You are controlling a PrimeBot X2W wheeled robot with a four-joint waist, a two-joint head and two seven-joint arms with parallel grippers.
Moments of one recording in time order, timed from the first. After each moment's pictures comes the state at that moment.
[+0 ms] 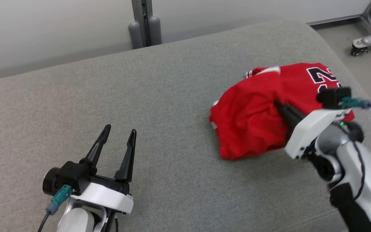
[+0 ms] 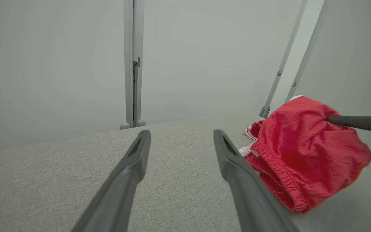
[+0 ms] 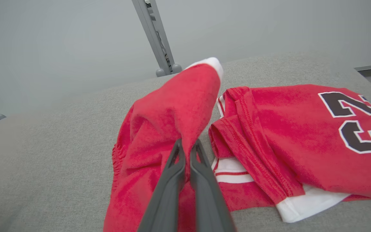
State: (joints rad) left arm -0.16 0.06 -0.16 0.21 -0.22 -0.13 -0.26; right arm -0.53 -0.19 0.32 0.47 0.61 0.13 0.21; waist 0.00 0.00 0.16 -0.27
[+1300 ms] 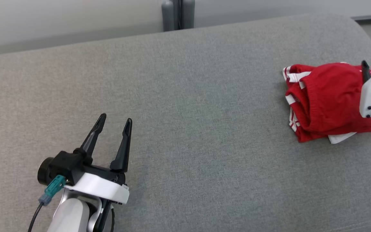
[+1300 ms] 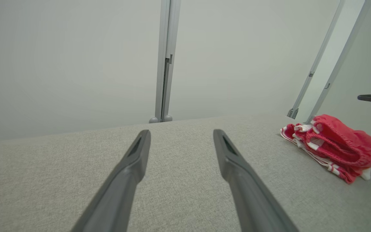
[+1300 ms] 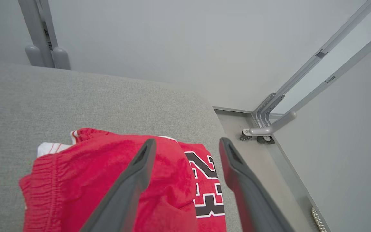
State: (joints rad) left arm -0.22 0.09 -0.17 0.22 -0.25 -0.13 -0.26; right arm -0.83 -0.30 -0.03 0.85 -0.08 0.13 0.15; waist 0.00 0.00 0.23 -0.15
